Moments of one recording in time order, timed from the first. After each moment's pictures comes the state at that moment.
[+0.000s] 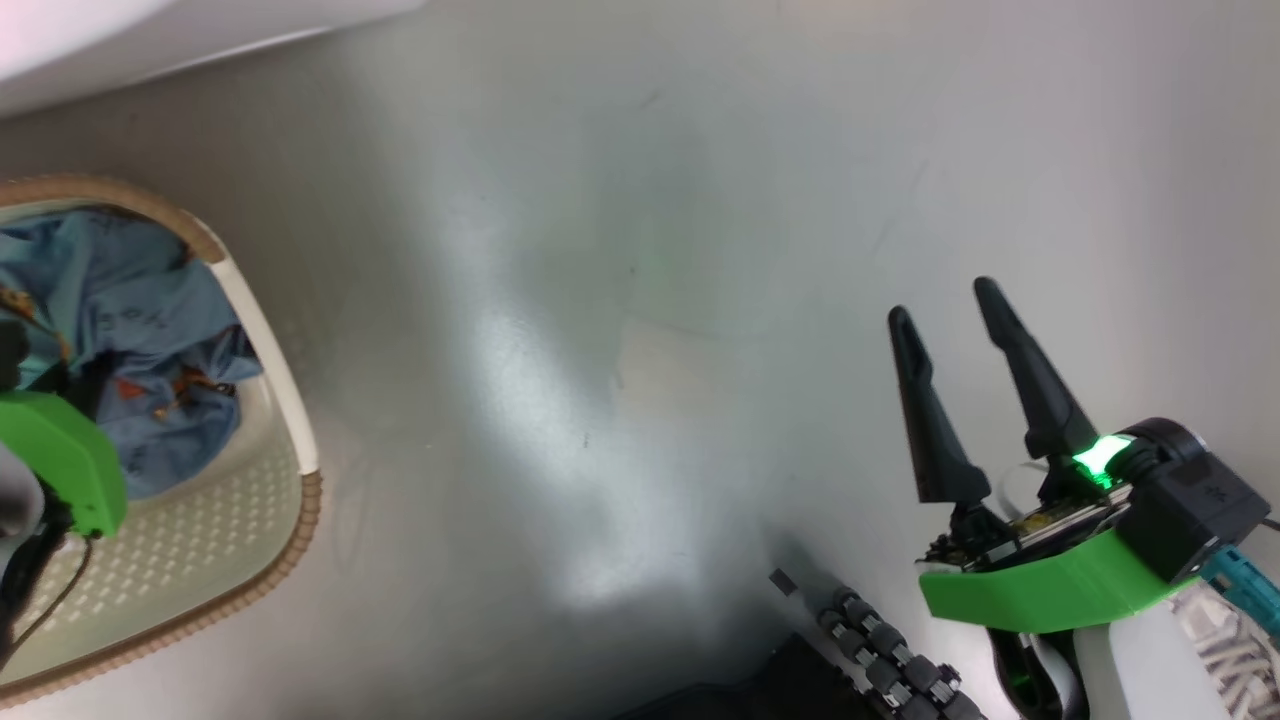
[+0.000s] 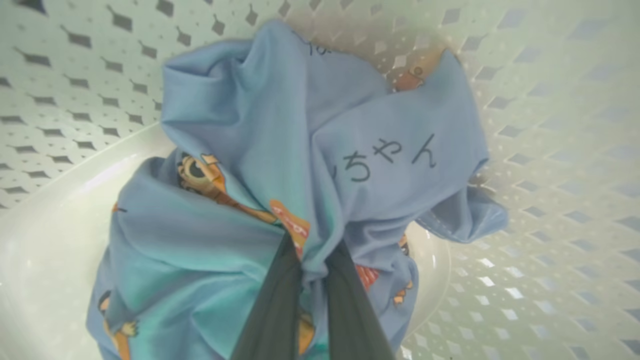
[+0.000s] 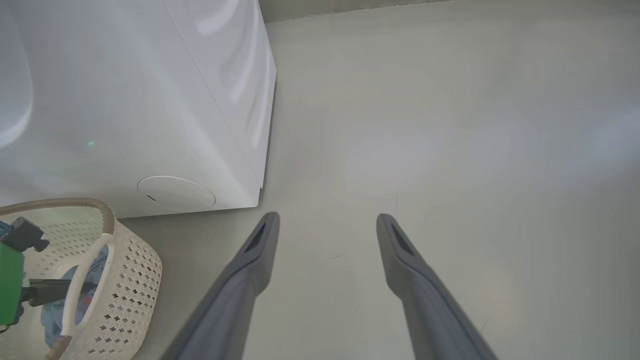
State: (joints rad) left arm -0.95 0.58 -1.13 1.00 -1.00 -0.13 -0.25; right arm -0.19 -0.04 0.13 -0.15 0.25 0.13 -0.26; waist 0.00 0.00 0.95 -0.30
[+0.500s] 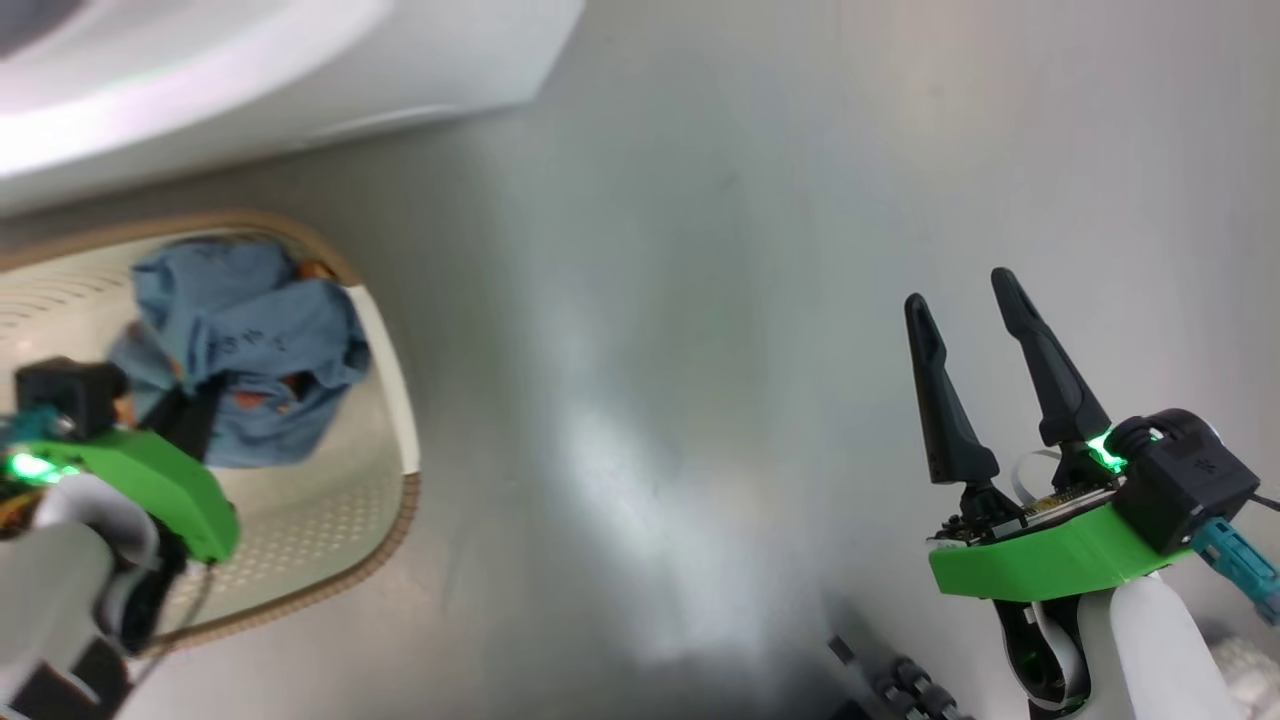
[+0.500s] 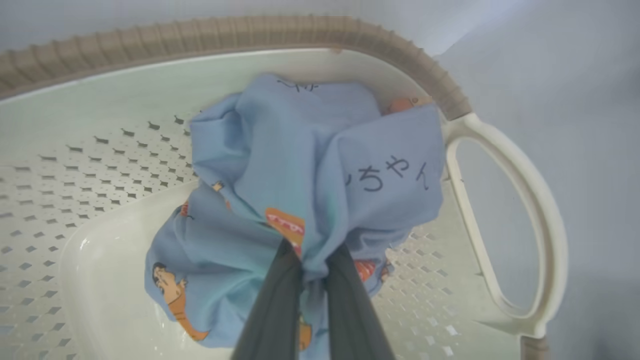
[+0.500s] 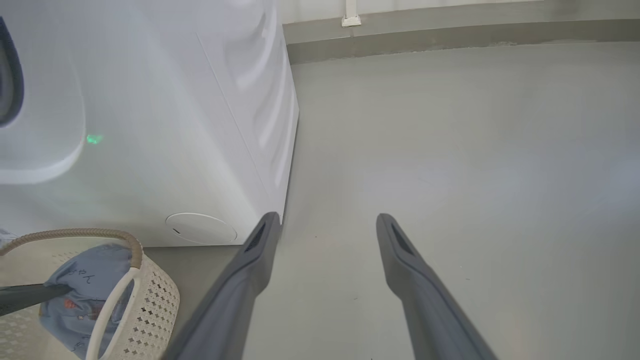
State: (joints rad) left arm -0.74 0.53 -0.84 0.74 -0.93 -0.13 -0.25; right arm -0.23 -0.04 0.08 -0.07 0.20 0.13 -0.26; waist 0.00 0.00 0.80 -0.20
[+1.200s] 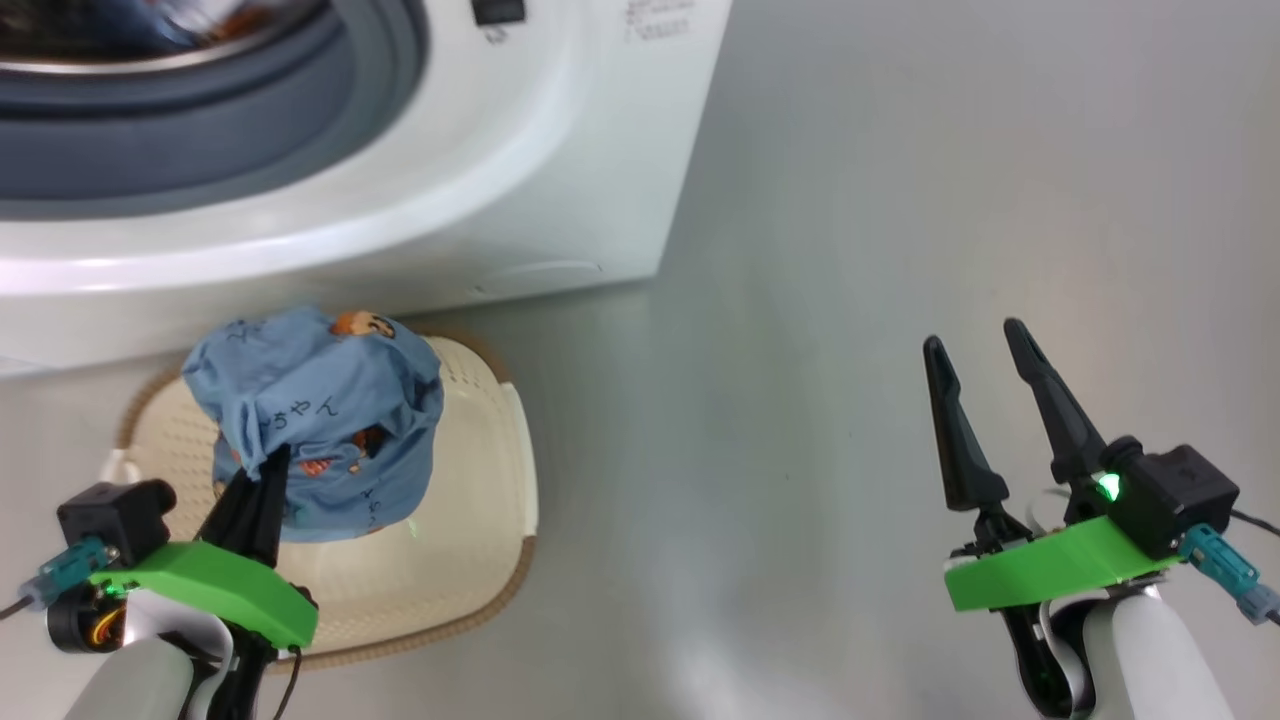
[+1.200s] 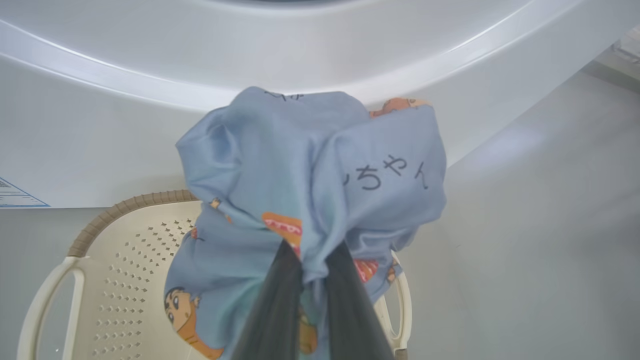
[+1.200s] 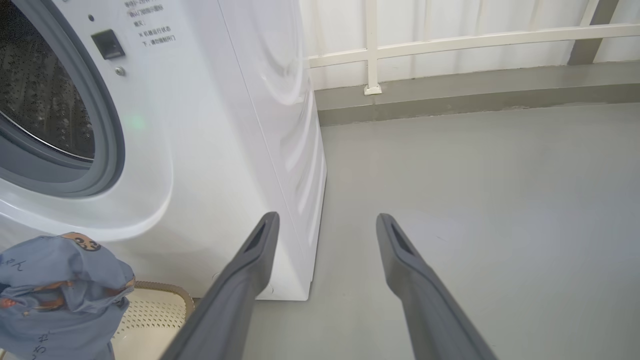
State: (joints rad) left arm -0.38 0.35 -0.39 0.47 -0.74 -0.13 -0.25; right arm -0.21 -0.05 0.03 0.05 0.19 0.13 -0.26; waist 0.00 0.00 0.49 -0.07
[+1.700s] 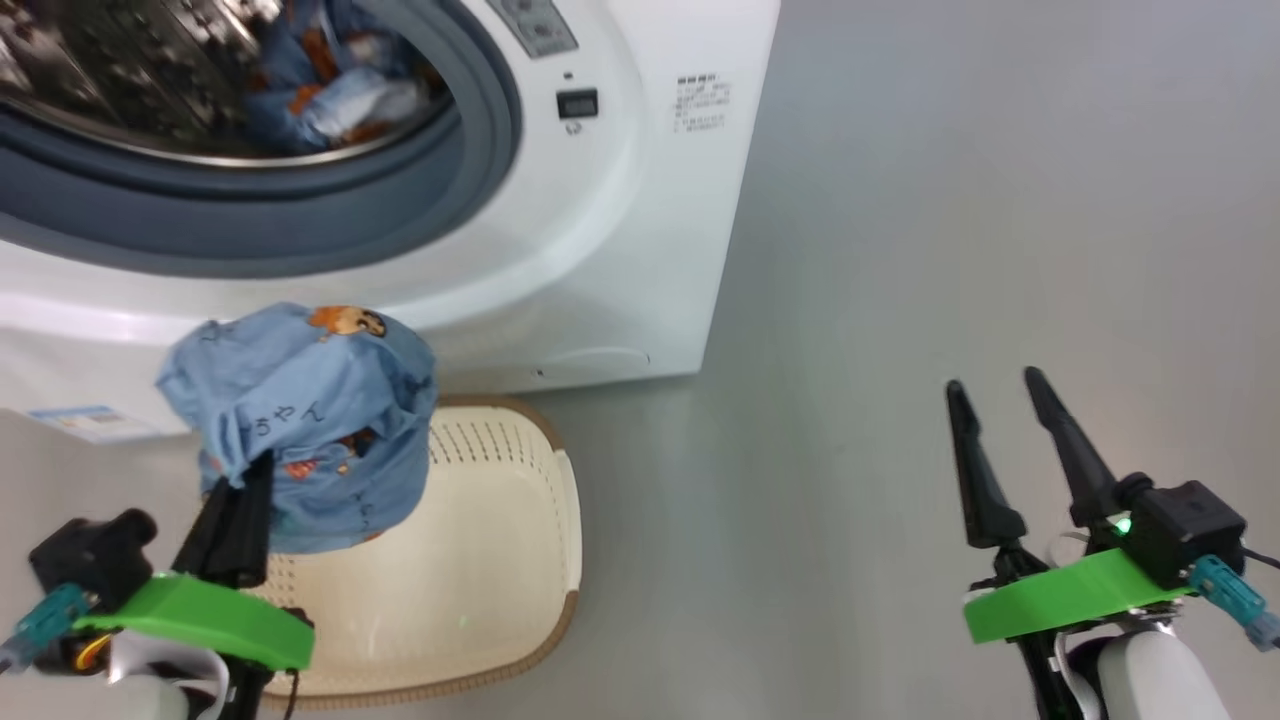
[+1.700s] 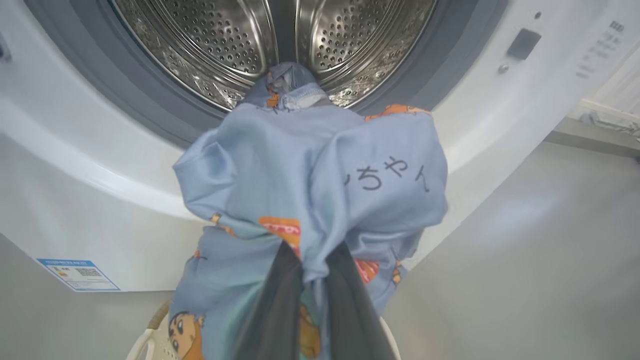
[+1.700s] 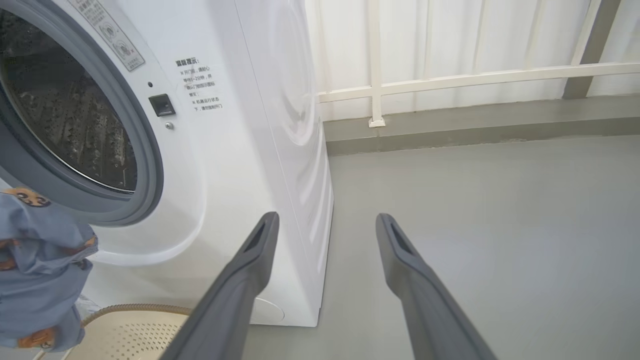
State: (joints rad) left arm -0.25 0.28 -0.22 0.30 -0.61 -0.13 -0.25; right arm -0.16 -0.05 0.00 0.08 0.19 0.13 -0.26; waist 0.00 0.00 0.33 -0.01
